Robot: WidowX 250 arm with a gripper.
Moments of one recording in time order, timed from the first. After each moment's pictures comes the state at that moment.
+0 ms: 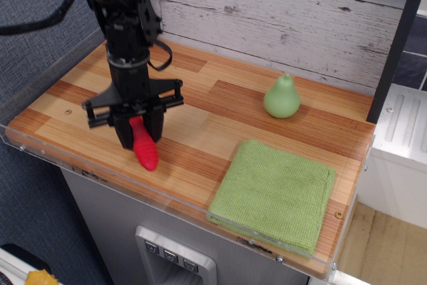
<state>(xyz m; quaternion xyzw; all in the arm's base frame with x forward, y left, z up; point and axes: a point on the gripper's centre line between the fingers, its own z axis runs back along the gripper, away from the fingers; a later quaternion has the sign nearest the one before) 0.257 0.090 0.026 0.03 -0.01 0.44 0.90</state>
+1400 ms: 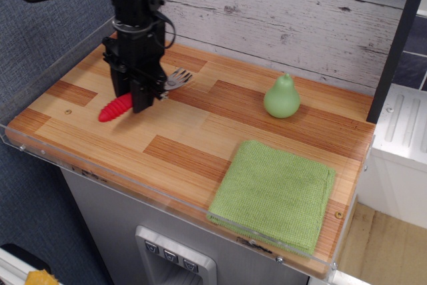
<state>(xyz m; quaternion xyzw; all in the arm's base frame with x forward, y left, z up) 0.300 0.132 0.025 0.07 0.02 -0.11 0.99</state>
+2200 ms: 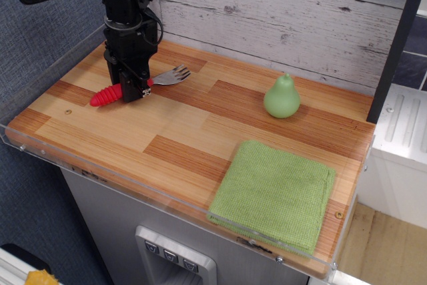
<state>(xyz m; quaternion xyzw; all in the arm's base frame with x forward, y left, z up) 0.323 0.153 0.017 0.09 -0.01 -0.23 0.97</state>
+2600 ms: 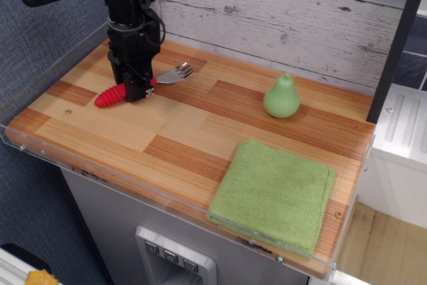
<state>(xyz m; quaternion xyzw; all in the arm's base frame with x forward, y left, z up) 0.329 0.153 0.013 0.09 -0.02 -0.22 0.97</state>
